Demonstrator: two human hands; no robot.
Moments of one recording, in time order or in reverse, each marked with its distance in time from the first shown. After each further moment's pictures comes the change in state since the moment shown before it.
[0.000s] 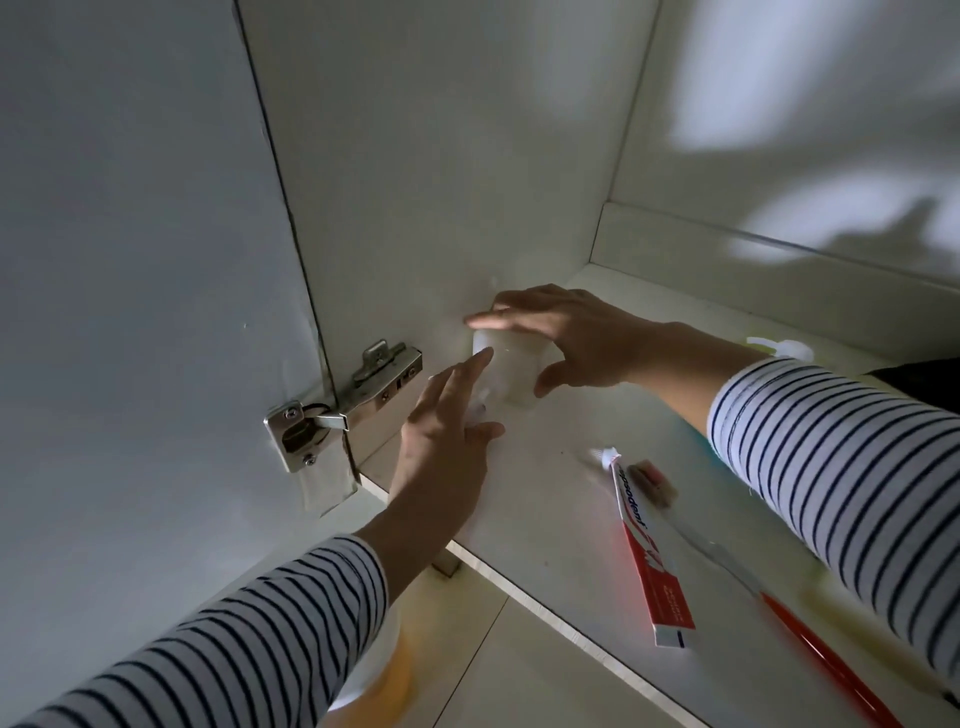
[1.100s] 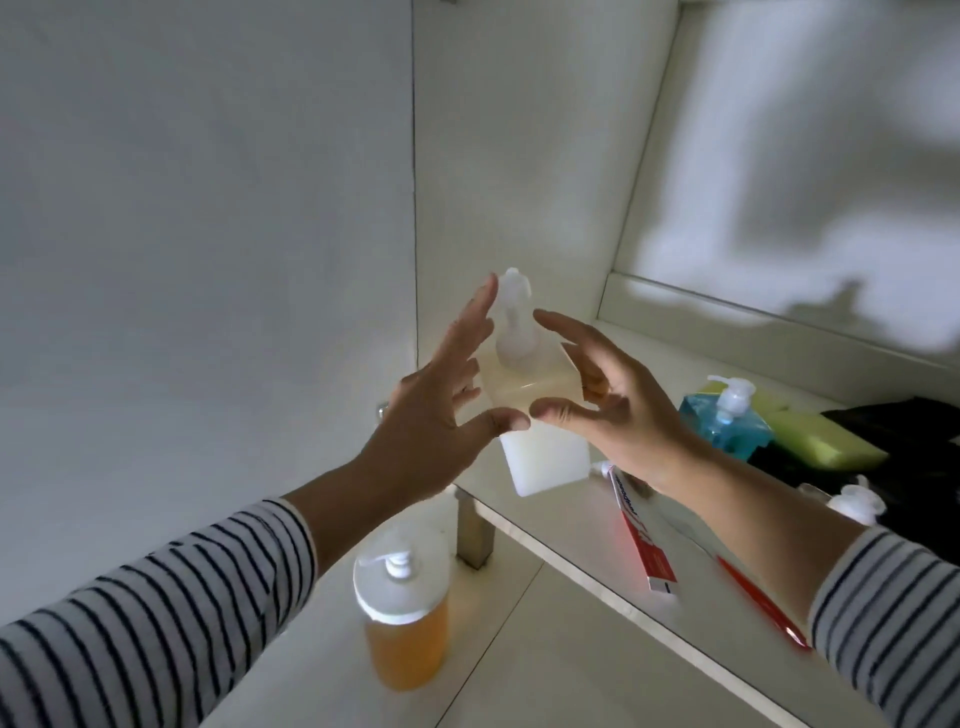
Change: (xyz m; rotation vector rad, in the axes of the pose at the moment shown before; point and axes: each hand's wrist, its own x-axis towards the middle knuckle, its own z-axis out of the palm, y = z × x) left_hand -0.038 0.079 -0.117 -0.243 -0.198 0.340; right_hand -0.100 -0.143 -0.038 0.908 0.542 0.101
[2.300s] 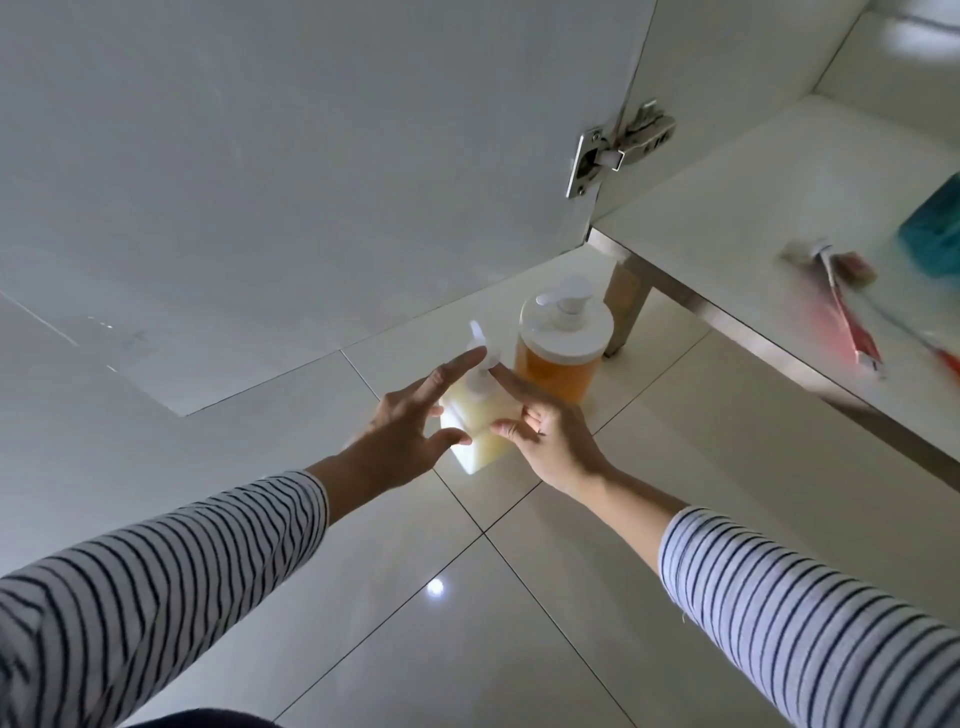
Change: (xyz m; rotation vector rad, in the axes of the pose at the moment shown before) left_hand -0.262 -0.095 -0.049 0.414 -0.074 -0.337; right_hand -0.136 0.085 0.247 0.169 -0.272 0.234
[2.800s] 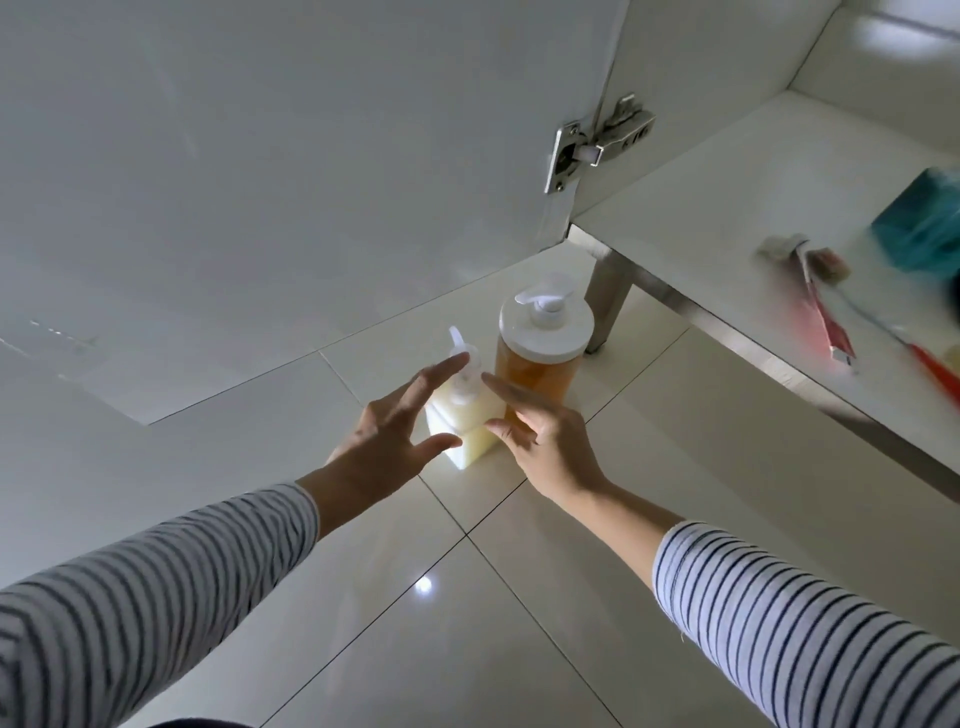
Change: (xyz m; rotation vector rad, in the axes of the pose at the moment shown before) left_hand -0.005 0.012 0.005 0.096 0.001 -0.111; right_hand -0.013 0.009 -0.005 -0.231 0.217 -0.178
